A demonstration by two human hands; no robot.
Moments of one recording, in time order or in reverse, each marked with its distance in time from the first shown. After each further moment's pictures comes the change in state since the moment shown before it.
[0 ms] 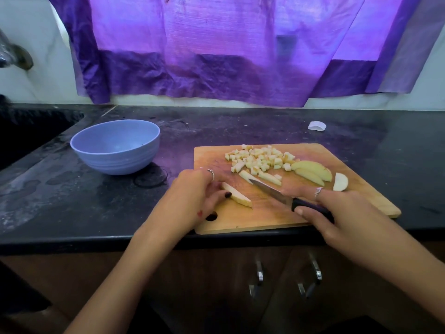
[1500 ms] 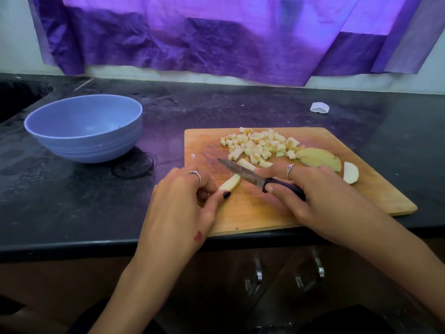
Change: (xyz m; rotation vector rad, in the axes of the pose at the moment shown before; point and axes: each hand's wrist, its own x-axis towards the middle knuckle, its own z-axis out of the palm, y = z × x) left_hand -0.019 0.003 0.021 -0.168 0.291 -0.059; right_hand 0.043 -0.020 0.011 0.072 -0.073 -0.082
